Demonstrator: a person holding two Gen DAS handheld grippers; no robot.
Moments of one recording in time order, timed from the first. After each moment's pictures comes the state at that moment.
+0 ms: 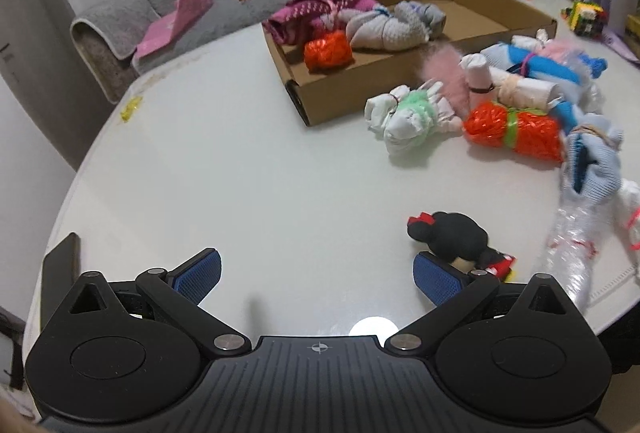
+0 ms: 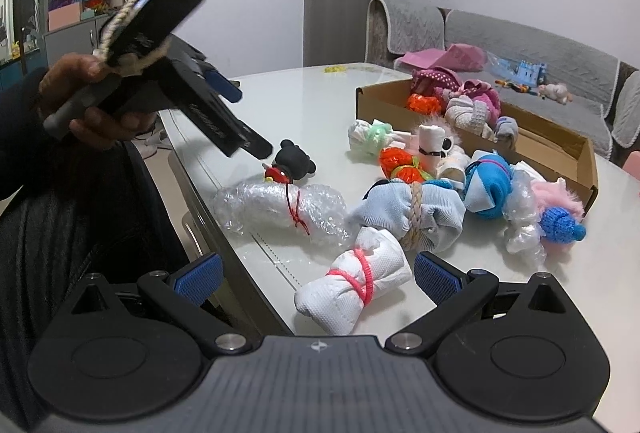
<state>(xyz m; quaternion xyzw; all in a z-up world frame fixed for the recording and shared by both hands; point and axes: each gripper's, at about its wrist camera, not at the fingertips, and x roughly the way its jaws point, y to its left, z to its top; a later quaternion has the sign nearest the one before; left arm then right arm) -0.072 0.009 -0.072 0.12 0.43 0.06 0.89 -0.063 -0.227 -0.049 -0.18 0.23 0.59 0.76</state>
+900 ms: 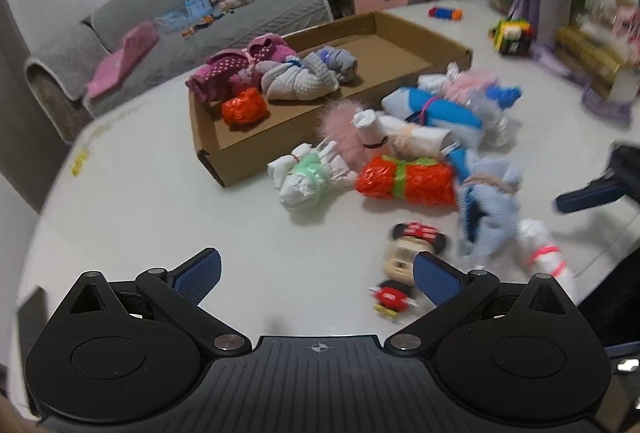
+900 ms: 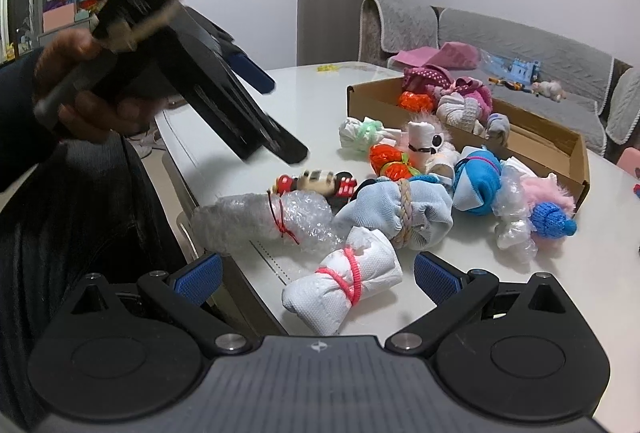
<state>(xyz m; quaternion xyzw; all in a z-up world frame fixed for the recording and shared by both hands) -0.078 -0.042 -0.037 0.12 0.41 -0.03 0.91 -0.060 -0.230 -0.047 -0.18 0.23 0.58 0.76</state>
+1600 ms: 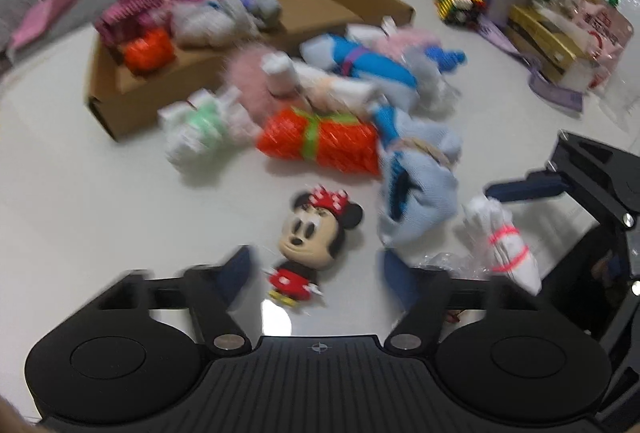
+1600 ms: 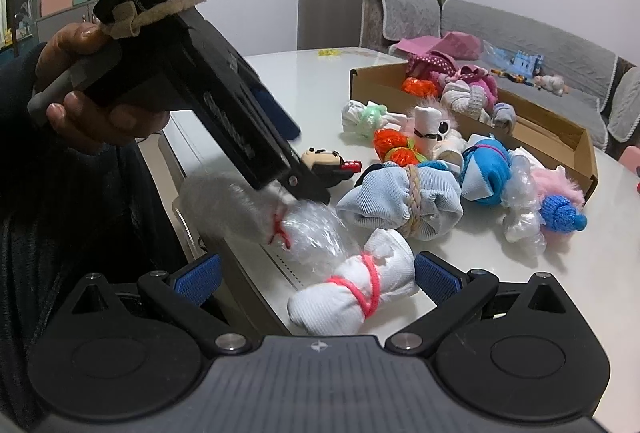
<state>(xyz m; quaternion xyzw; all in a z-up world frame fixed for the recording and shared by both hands) -0.055 -0.061 -0.077 0.06 0.47 -0.12 0.87 -0.061 -0.221 -0.055 -0.20 0.24 0.57 0.76</state>
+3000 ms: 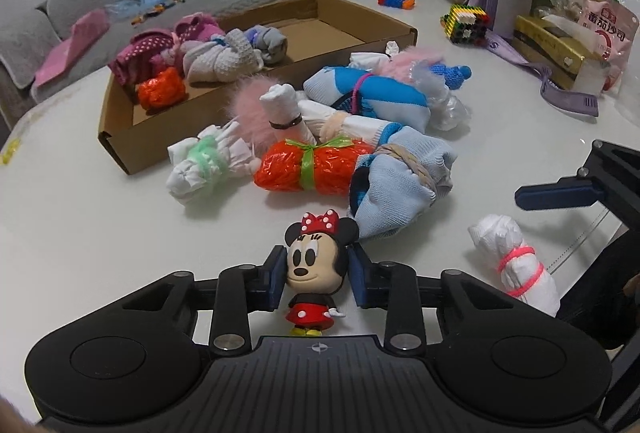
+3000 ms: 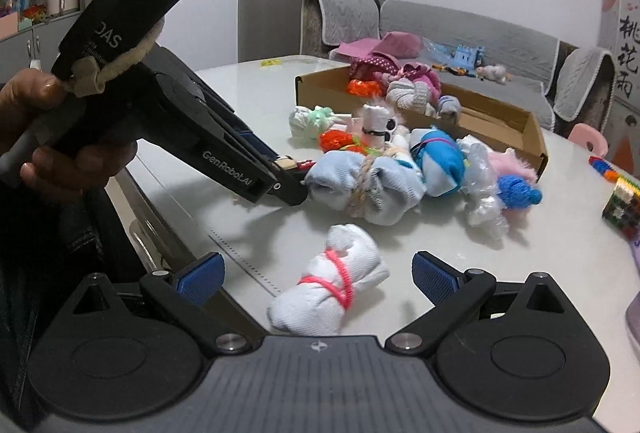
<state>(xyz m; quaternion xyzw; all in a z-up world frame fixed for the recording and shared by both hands) -0.062 -0.074 -0.083 0.09 0.41 -0.09 0.90 -0.067 -0.219 -0.056 -0.17 0.24 0.50 0.82</state>
